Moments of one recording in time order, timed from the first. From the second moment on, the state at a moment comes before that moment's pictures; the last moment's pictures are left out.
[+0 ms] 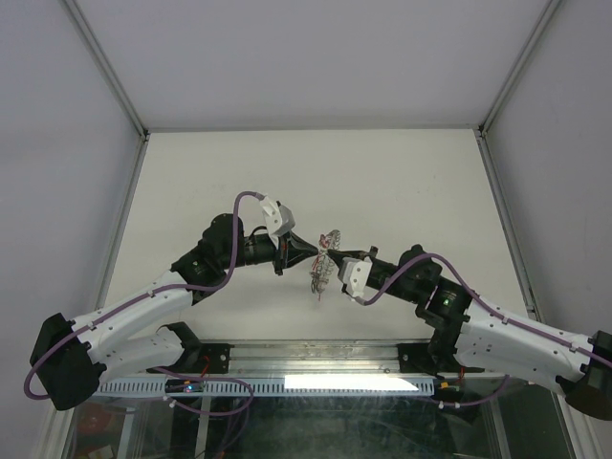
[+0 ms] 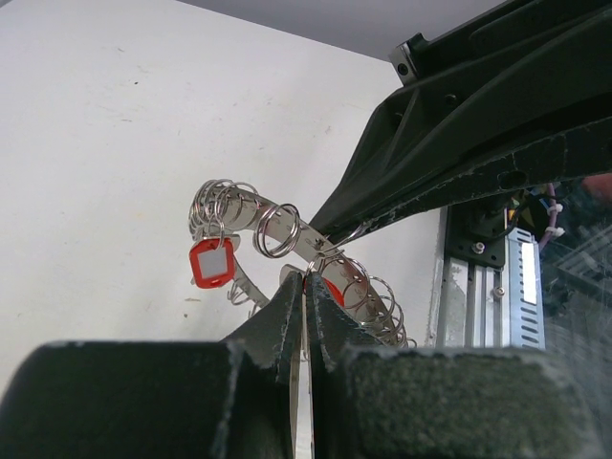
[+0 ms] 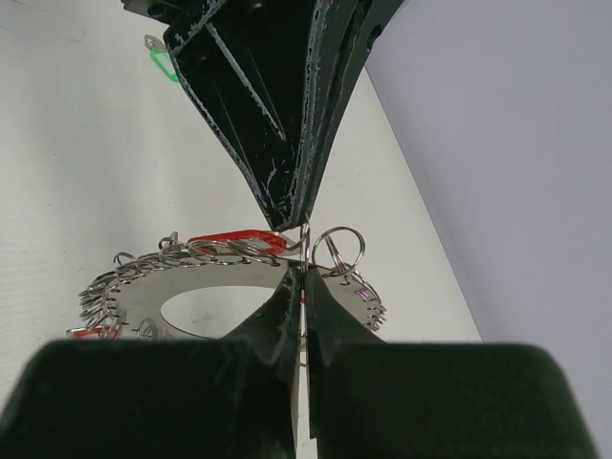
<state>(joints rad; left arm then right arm) -0.79 1.00 0.66 0.23 0.50 -0.07 1.04 0.73 0.49 0.14 -0.11 -0.69</state>
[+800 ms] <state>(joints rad) -0.79 0.99 0.65 0.24 0.50 -0.09 1.04 0.71 0.48 0.17 -0.08 -0.62</state>
